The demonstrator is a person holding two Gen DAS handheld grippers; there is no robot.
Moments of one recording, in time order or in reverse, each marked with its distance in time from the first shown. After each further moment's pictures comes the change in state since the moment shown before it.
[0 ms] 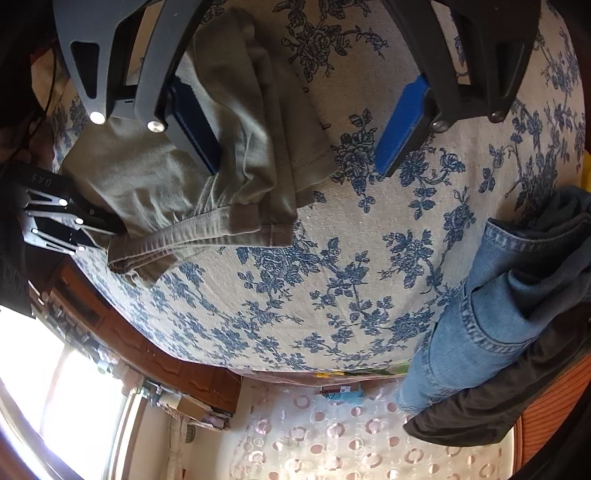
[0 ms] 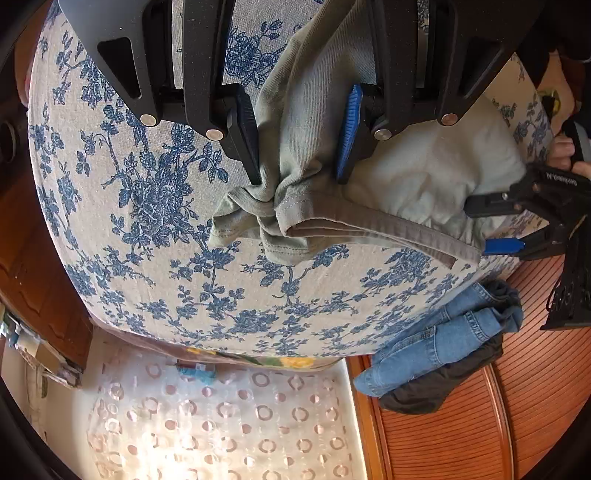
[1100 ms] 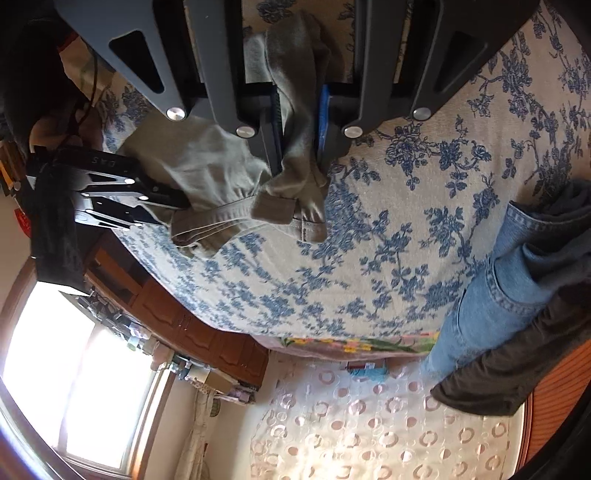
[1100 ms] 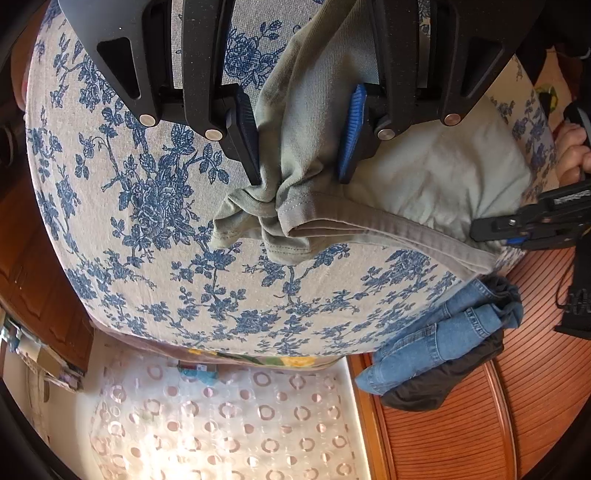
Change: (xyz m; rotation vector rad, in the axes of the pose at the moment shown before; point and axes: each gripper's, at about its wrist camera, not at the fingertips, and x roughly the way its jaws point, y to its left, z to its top) left arm -0.033 -0.029 0.003 0.013 -0.106 -0.123; right arm -0.001 -0.002 0.000 0.015 -0.002 0.011
